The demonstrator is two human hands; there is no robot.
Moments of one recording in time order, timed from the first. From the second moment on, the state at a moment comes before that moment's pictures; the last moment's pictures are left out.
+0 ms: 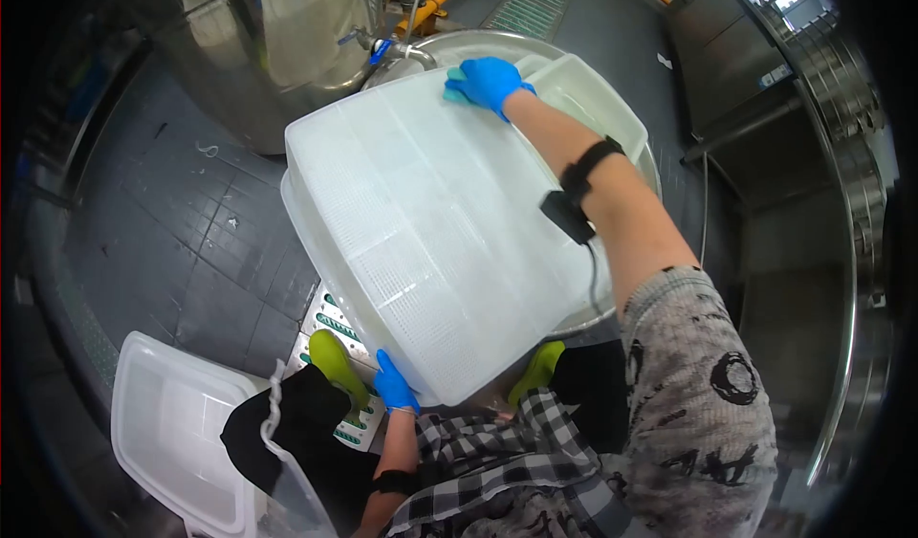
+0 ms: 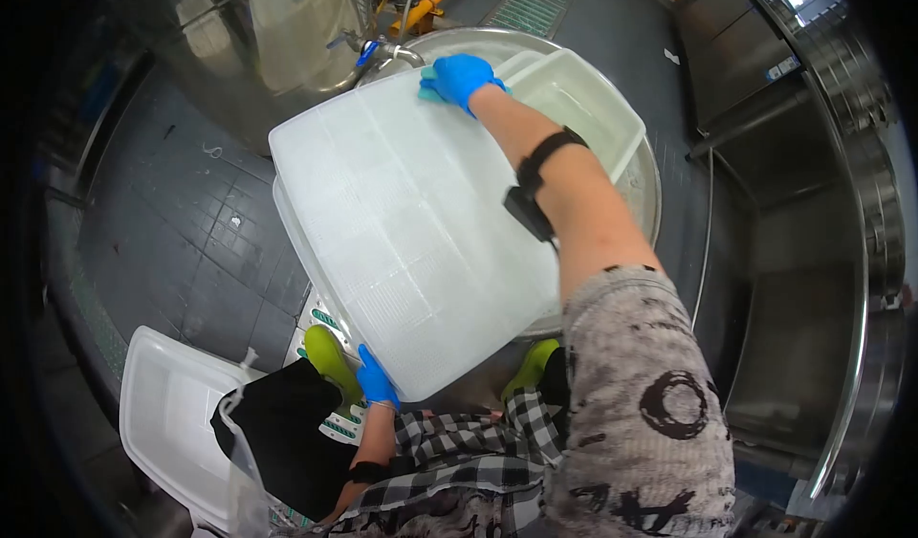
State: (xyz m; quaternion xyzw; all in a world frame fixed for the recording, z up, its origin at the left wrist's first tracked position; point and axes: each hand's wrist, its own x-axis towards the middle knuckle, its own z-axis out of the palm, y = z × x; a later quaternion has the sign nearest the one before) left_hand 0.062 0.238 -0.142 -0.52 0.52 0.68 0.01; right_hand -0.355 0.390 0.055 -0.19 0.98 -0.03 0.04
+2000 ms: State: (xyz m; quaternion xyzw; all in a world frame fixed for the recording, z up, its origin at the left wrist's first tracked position) left_hand 0.044 0.203 -0.116 -0.40 0.48 0.78 -0.03; right_hand -0.017 0.487 0.084 -0.05 0.94 -0.35 -0.01
